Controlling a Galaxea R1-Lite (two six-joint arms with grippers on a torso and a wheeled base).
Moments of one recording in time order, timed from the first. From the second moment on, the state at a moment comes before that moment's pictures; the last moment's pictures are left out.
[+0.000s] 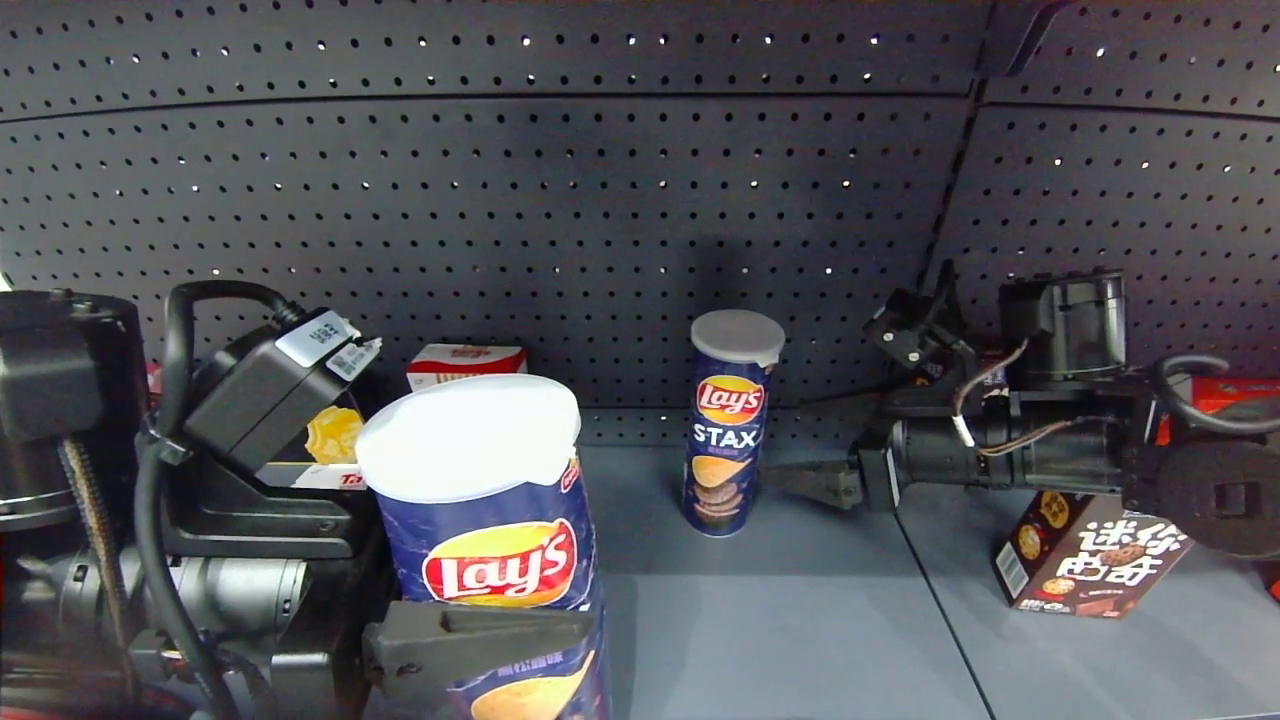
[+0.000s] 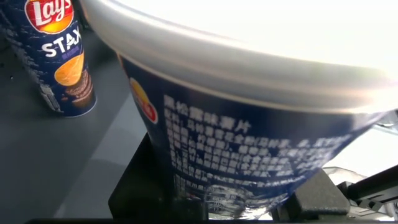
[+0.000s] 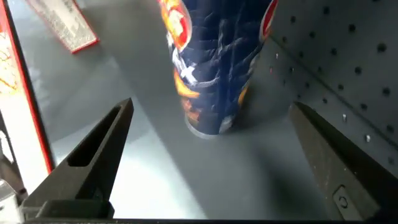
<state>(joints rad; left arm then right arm) -0.50 1.35 -0.68 -0.37 -0.86 0.05 0.46 1.72 -0.99 -0.37 0.50 -0.23</state>
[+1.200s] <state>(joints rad) -0.50 1.39 -0.72 -0.37 -0.85 0.04 0.45 2.01 -1.13 -0.48 0.65 -0.25</state>
